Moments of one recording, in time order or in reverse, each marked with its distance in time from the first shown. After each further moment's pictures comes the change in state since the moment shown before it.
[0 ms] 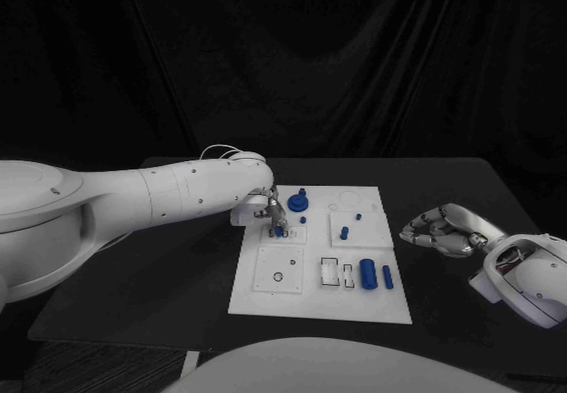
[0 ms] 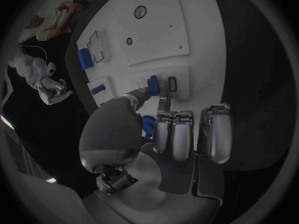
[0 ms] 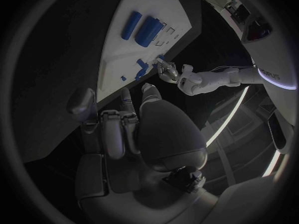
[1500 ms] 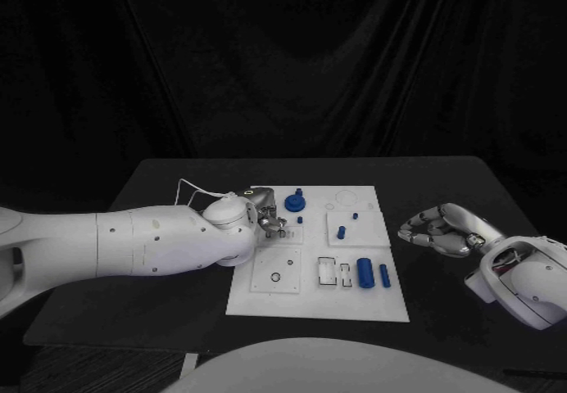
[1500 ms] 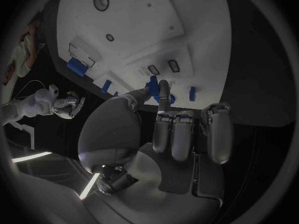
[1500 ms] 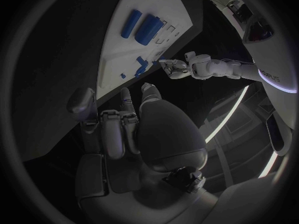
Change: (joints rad) left arm -0.121 -0.202 -0.002 0.372 -0.528 -0.593 0.012; left_hand -0.030 -0.012 0.102 0.000 -0.085 0.004 -0.003 0.012 0.017 -0.001 0.001 0.000 0.000 -0.002 0.002 0.000 0.001 0.000 0.000 0.000 -0.008 0.001; right arm -0.016 -0.013 0.000 0.018 0.000 -0.062 0.011; right_hand 0.011 -0.005 0.000 0.000 0.023 0.000 0.000 0.000 -0.004 -0.003 0.003 -0.003 0.000 0.000 0.004 0.000 0.000 0.000 -0.004 0.004 -0.008 0.000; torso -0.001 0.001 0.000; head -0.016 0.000
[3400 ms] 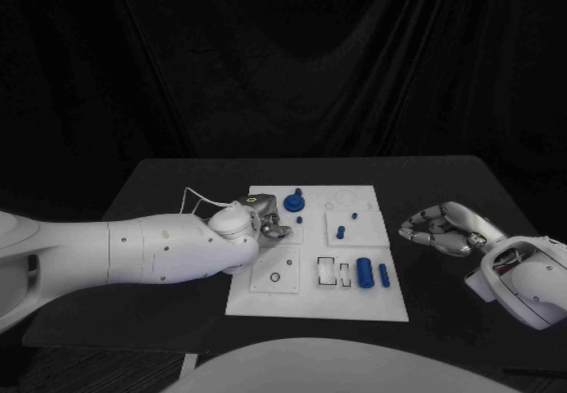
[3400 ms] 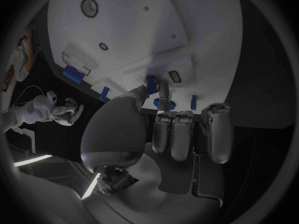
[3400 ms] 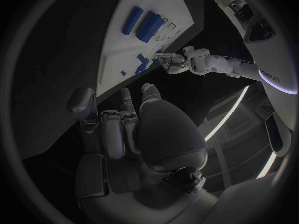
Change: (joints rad) left arm -0.039 0.038 0.000 -0.042 -0.039 -0.020 -0.010; left_hand 0.049 0.044 -0.335 0.163 -0.105 0.011 0.011 -0.038 -0.020 0.004 -0.003 0.000 0.000 0.000 0.000 0.000 0.000 0.000 0.000 0.000 -0.004 -0.001; right arm -0.001 -0.006 0.000 0.004 0.000 -0.022 0.006; right_hand 0.002 -0.007 0.000 0.000 0.023 0.000 0.000 0.000 -0.001 0.002 -0.002 0.000 0.011 0.001 -0.003 0.000 0.000 0.000 0.000 0.000 0.000 -0.001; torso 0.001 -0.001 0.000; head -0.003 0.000
